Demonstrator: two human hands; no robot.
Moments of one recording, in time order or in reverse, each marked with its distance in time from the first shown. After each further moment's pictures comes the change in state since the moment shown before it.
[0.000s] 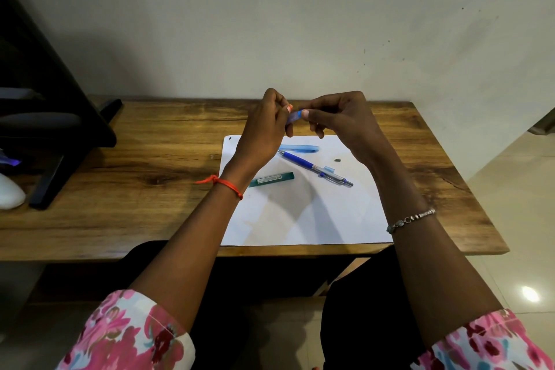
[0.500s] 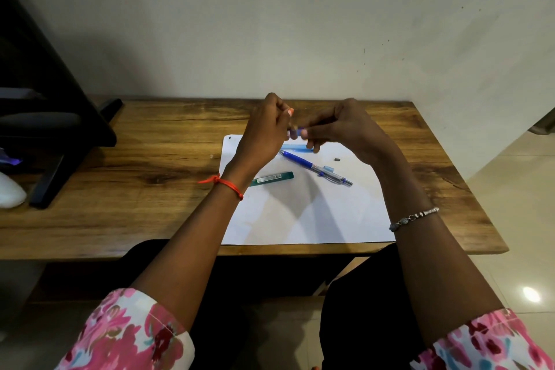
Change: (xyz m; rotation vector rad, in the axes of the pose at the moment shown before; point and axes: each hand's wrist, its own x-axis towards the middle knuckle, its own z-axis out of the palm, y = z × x) left_hand -0.003 0.000 0.002 -0.051 -0.023 -0.035; right_hand 0.000 0.006 -0.007 0.055 -0.203 0.120
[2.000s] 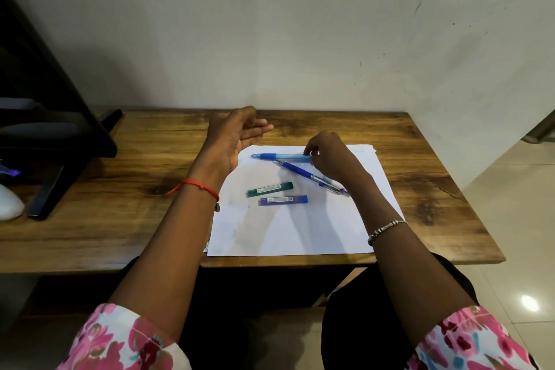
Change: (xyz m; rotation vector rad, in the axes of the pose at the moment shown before) left_hand 0.005 -0.006 -0.037 -0.690 0.100 -0.535; right_hand 0.020 0.044 0.022 -0.810 0.120 0.095
